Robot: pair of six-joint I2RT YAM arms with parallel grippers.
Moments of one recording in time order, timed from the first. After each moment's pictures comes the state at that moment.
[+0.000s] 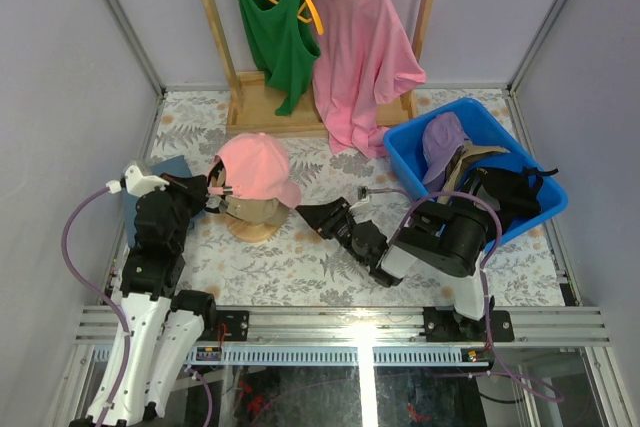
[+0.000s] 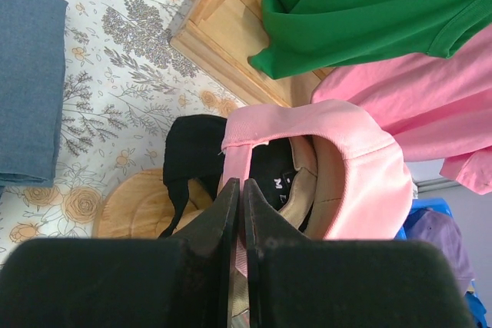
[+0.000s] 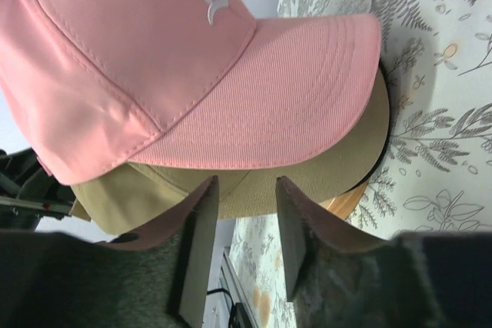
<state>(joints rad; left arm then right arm) -0.10 0.50 0.64 -0.36 -0.21 -0.77 1.03 1.98 0.51 1.49 0.34 1.26</state>
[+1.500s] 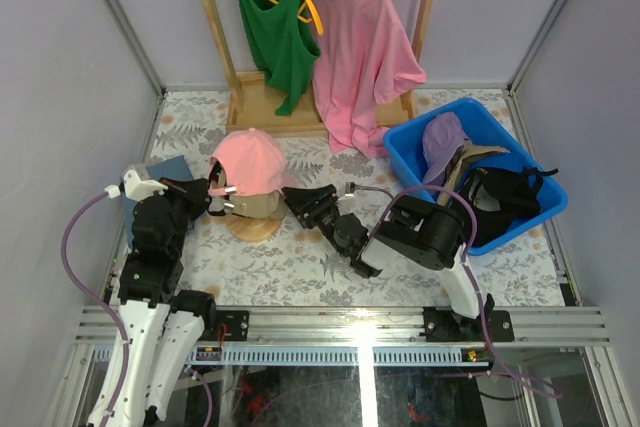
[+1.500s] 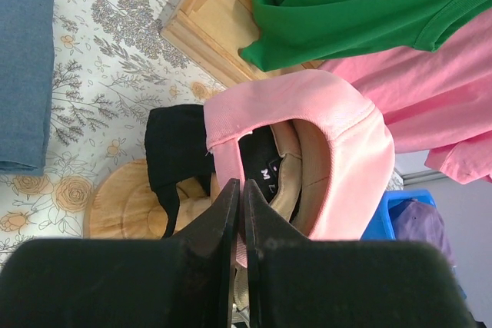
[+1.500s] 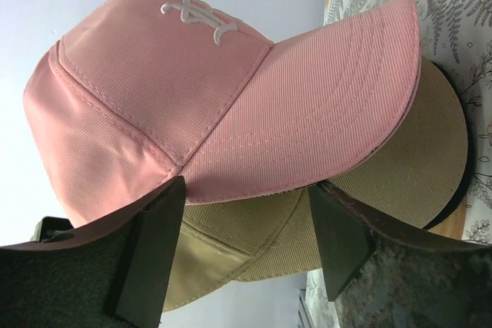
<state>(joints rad) -0.10 0.46 0.64 -0.40 -0.18 -0.80 1.04 2.13 0.71 1.51 0.40 1.48</state>
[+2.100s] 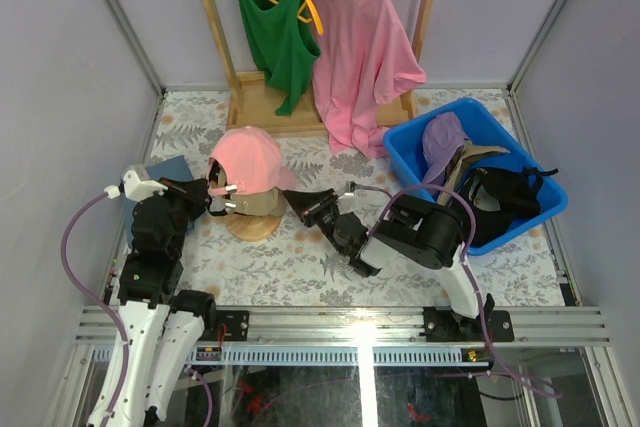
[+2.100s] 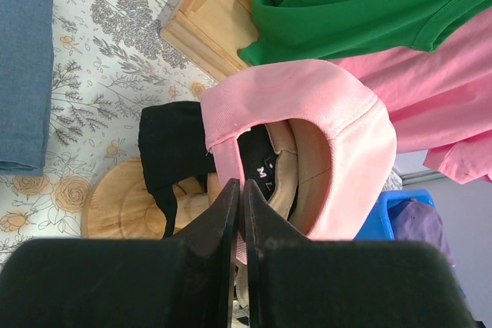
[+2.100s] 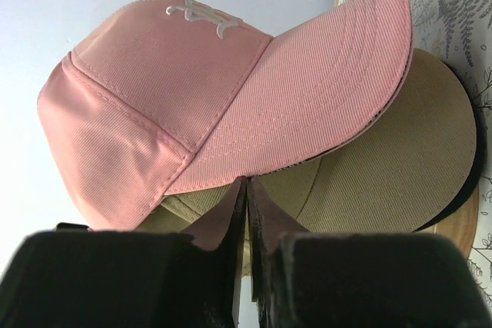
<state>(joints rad) -0.10 0.45 0.64 -0.40 -0.18 -0.80 1.03 2.14 0.73 1.52 0.41 1.52</state>
